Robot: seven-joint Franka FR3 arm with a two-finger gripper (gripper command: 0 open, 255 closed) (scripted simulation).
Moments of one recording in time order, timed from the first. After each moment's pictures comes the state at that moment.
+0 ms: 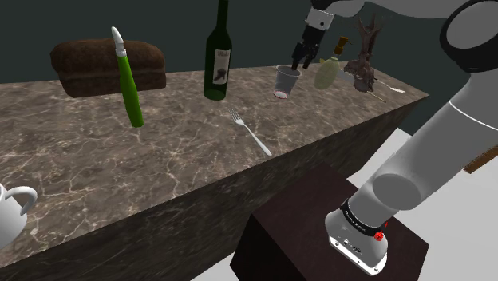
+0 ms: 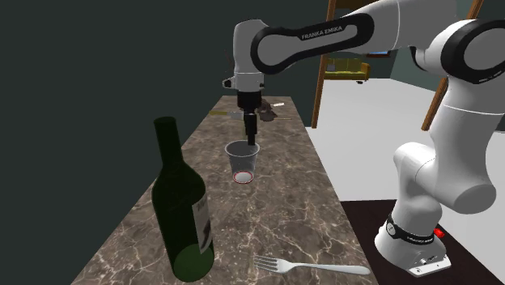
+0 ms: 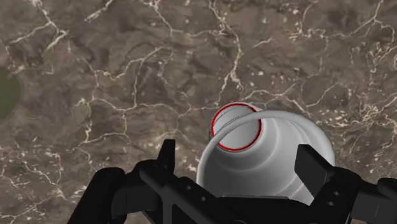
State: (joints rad) arm -0.01 -0.03 -0.32 -1.84 0.06 1.78 -0.40
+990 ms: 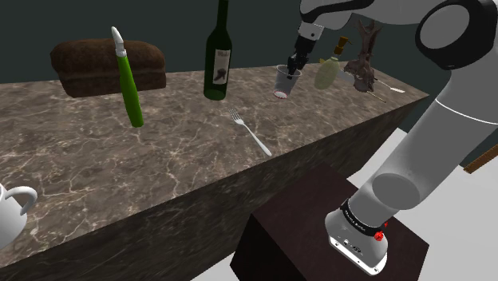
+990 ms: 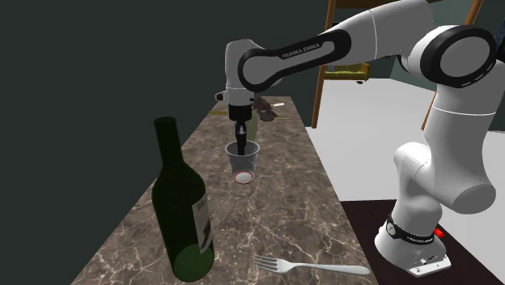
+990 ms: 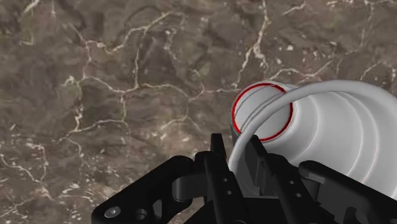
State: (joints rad) arm -0.02 0.08 -0.33 -1.82 0.11 1.88 -0.46
